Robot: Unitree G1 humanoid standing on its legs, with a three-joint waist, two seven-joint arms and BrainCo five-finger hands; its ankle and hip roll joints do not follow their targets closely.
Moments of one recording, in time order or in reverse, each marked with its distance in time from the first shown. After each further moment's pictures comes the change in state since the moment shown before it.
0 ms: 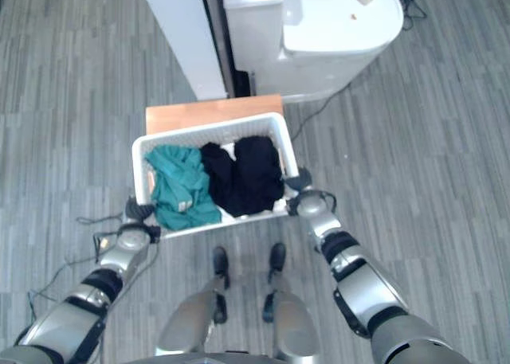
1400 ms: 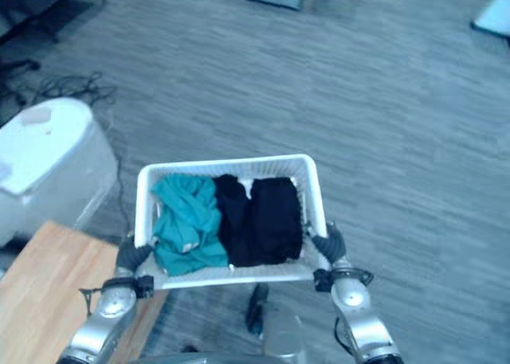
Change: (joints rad) left arm 0.501 0.004 0.059 -0.631 0.054 0.061 -0.094; right arm 0.758 -0.040 -0.324 -0.756 -0.207 -0.005 0.105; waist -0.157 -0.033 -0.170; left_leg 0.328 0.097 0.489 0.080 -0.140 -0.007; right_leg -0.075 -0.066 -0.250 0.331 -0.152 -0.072
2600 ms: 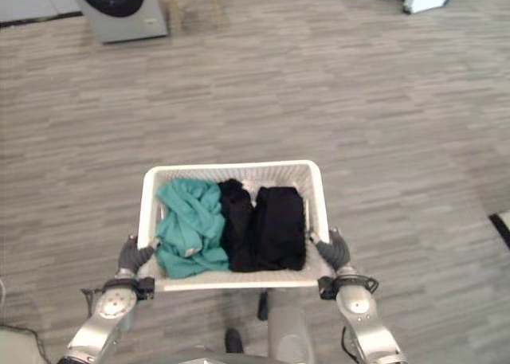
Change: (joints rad) left arm 0.029 0.001 0.003 0.020 0.003 0.005 -0.029; right arm 0.049 -0.005 0.012 0.006 0.009 -0.003 0.015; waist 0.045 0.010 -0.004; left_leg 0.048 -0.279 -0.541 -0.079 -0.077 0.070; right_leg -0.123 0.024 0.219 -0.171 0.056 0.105
